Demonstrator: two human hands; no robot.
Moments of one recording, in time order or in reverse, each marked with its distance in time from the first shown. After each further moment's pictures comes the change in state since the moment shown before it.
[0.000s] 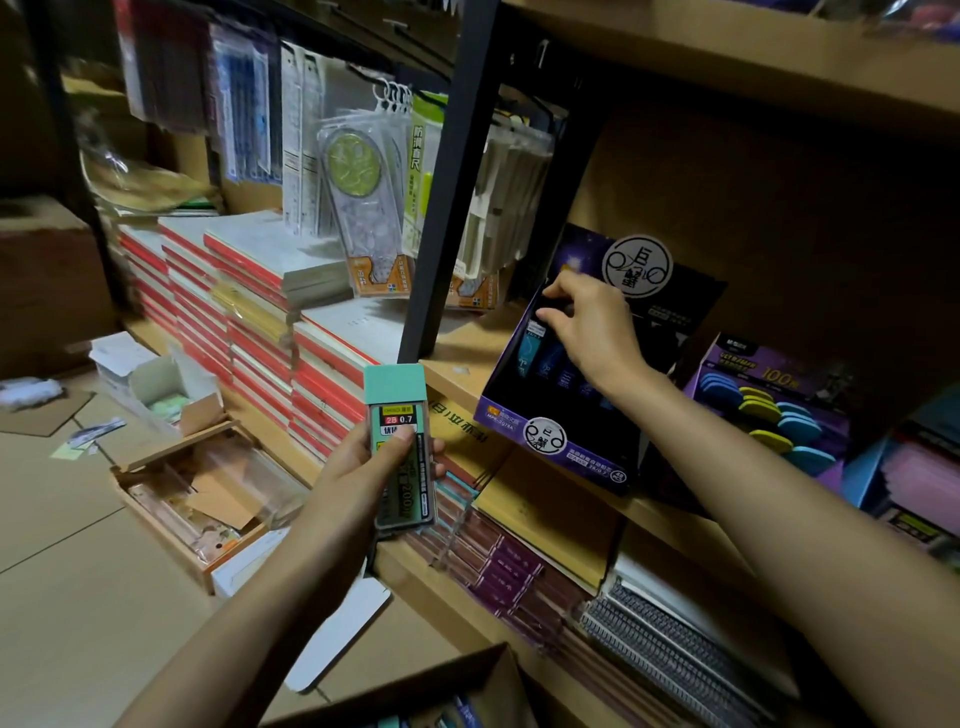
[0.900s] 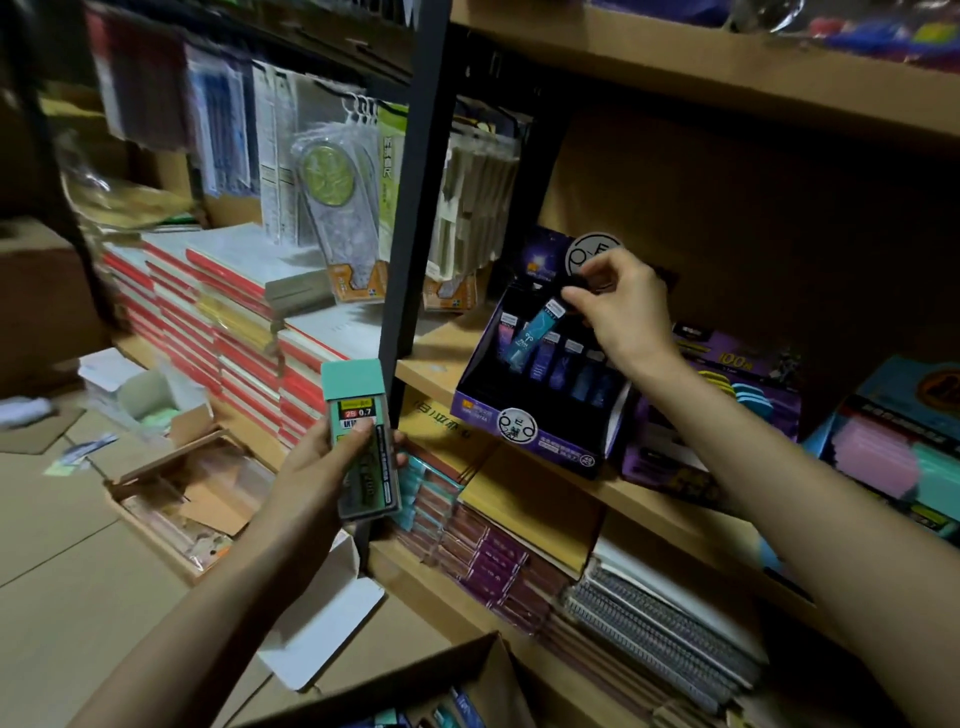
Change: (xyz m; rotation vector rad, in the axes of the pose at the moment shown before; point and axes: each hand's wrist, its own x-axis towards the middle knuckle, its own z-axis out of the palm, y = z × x) left_hand -0.006 0.007 -0.005 0.043 0.030 -0.009; right_hand -0.018 0.005 -0.057 0.311 0.118 0.216
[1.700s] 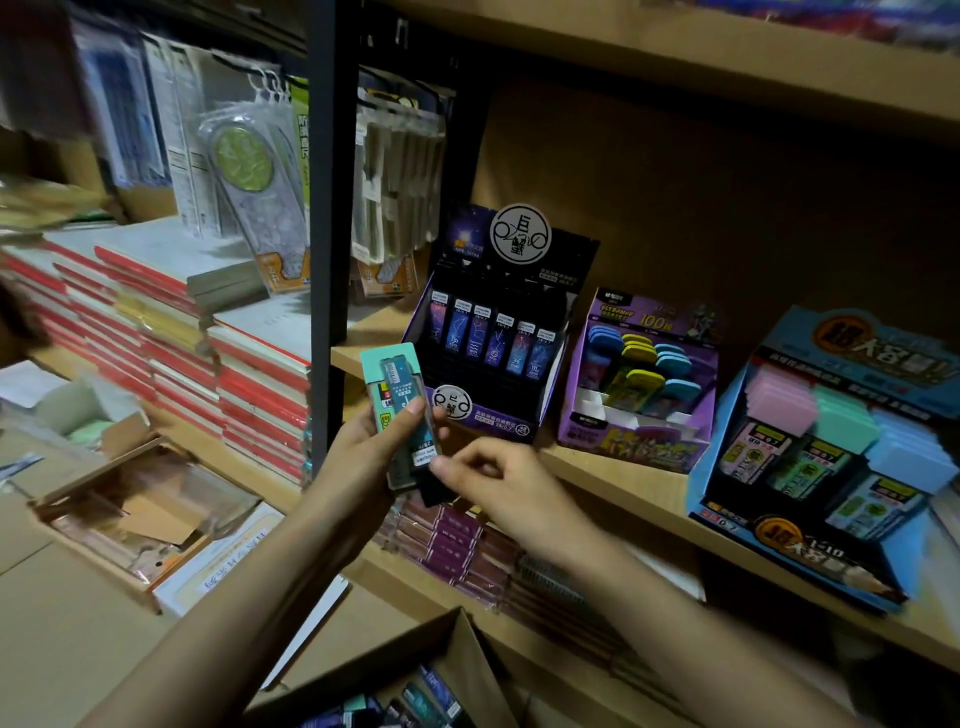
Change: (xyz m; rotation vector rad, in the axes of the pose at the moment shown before) left_hand 0.004 -0.018 0.077 -0.024 -0.231 -0.075; right_hand -0.164 0.001 -0.004 0.269 -0.620 0.367
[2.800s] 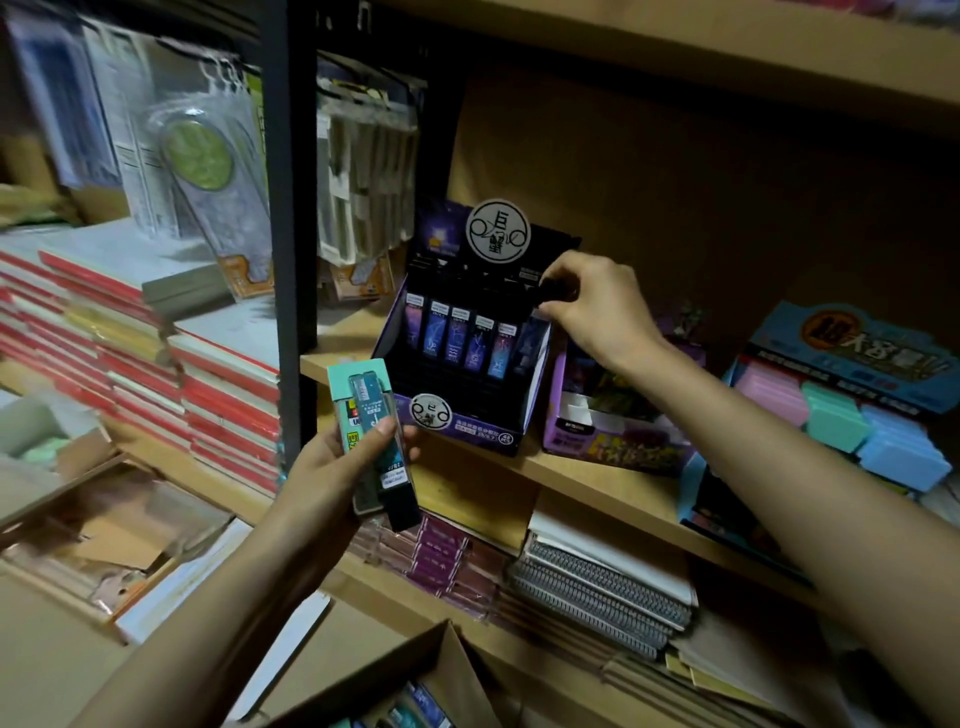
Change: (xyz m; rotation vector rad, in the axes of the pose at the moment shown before) left_hand 0.003 -0.001 -0.003 0.046 0.049 -0.028; right_hand 0.088 -0.039 -0.130 -0.620 0.589 -0.233
